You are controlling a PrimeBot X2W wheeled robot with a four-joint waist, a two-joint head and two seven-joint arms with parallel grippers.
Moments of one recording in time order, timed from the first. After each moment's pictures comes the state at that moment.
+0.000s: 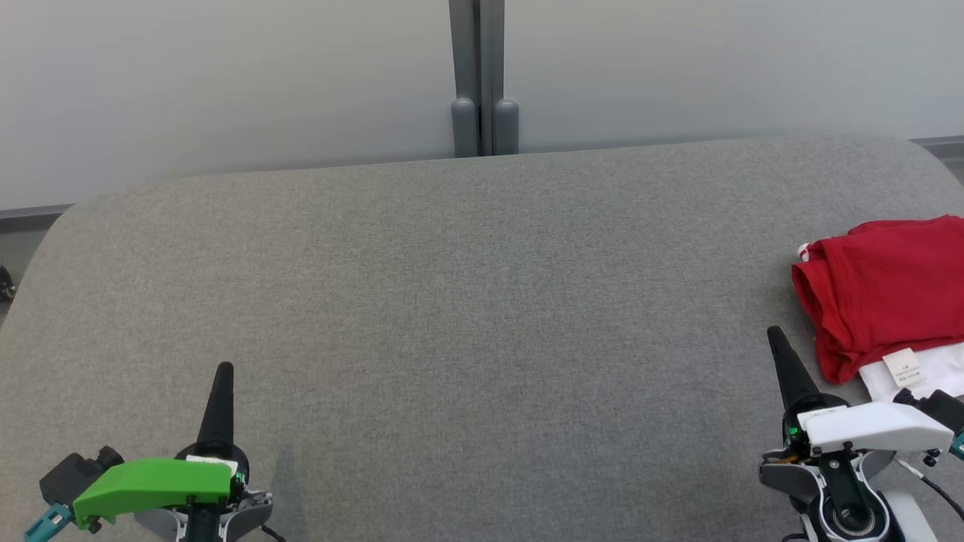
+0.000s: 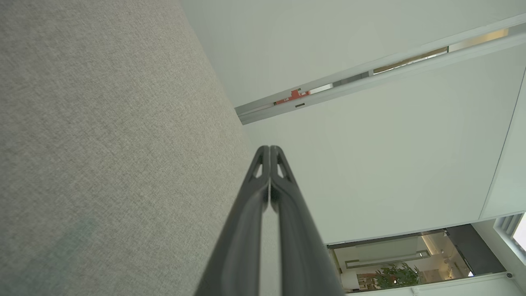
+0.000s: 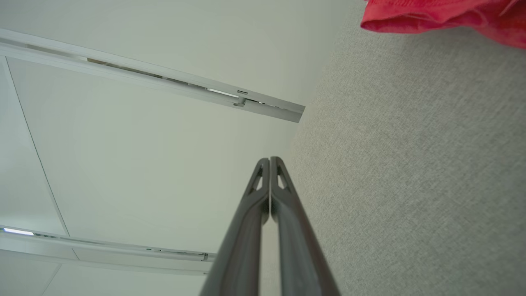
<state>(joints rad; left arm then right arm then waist) -0.05 0.08 0.00 0.21 -1.35 -0.11 -0.01 -0.08 -0.07 -0.04 0.23 1.33 0.13 0.01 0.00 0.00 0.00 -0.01</state>
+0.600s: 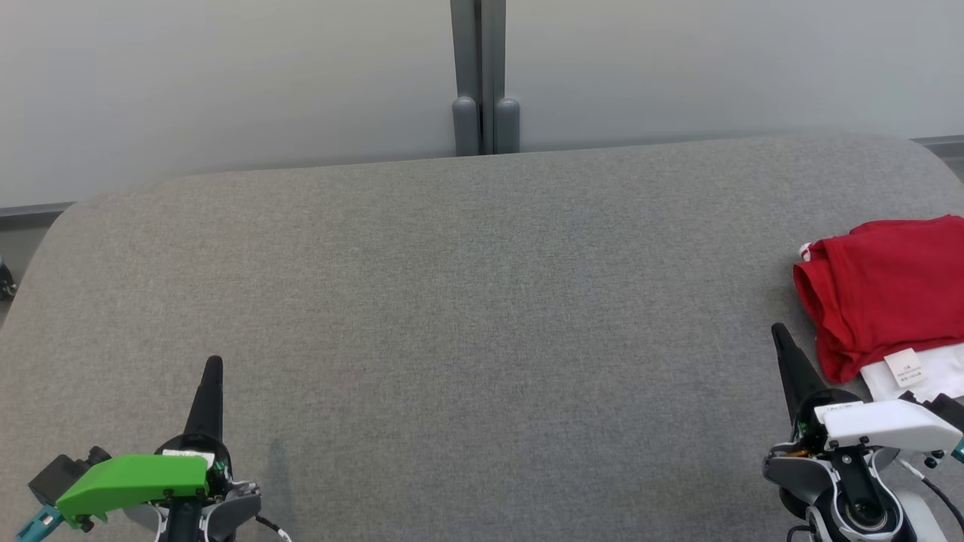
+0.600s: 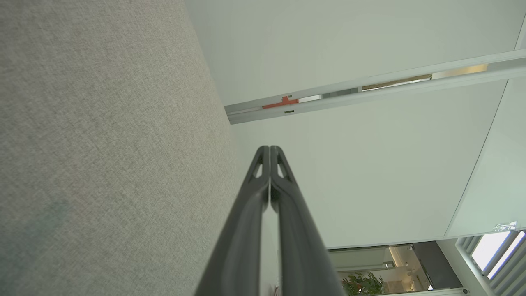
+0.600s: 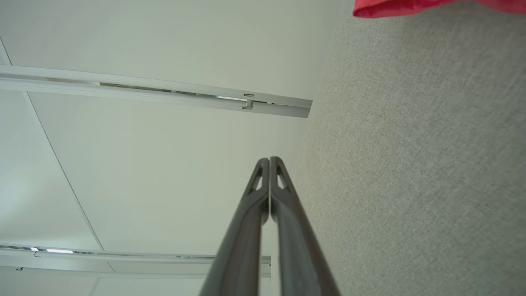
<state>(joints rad) -0.07 0.08 0.03 0.23 -1.49 -0.12 0.03 -0.09 -0.07 -0.06 0.23 1.47 0.13 0.05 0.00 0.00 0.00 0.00</state>
